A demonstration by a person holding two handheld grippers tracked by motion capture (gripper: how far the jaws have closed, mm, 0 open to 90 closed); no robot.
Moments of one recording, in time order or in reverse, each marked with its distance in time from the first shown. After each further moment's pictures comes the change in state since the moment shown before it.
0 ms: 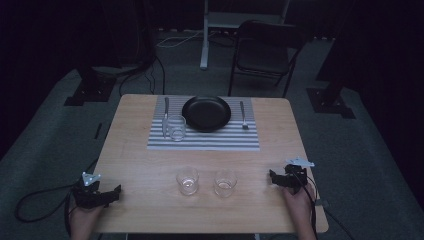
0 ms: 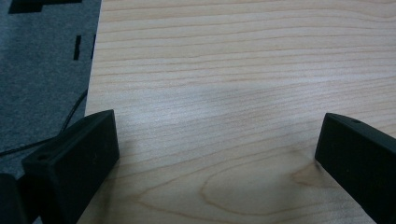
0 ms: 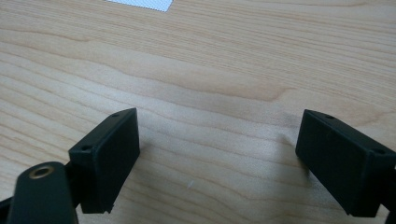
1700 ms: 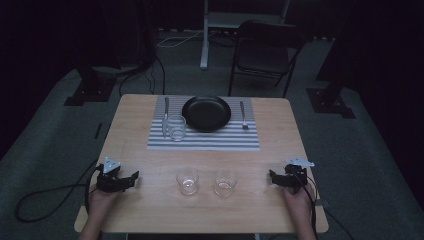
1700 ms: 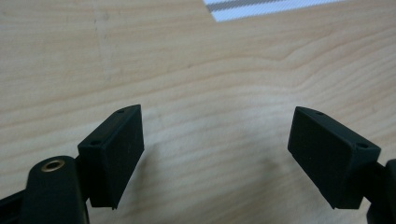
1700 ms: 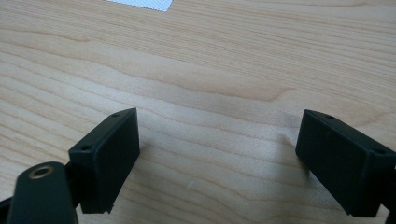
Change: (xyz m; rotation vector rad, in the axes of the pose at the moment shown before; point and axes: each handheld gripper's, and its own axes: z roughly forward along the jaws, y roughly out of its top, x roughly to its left) left arm -0.028 0.038 0.030 -0.100 -0.185 0.133; right arm 0.000 0.000 0.000 0.001 0.000 -0.001
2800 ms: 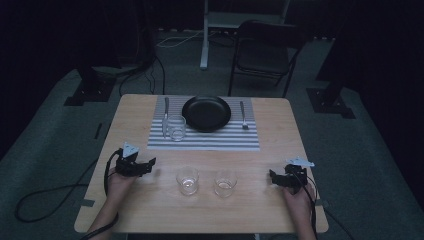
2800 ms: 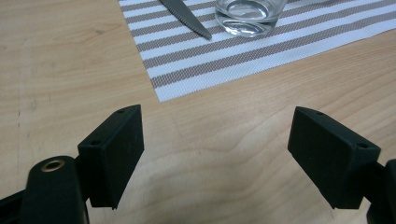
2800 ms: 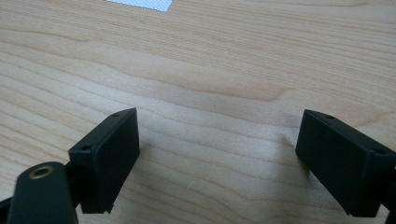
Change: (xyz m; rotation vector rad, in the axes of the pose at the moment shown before) left arm -0.029 0.049 0.035 -0.045 -0.086 0.029; right arm 0.000 0.000 0.000 -0.001 0.000 -0.002
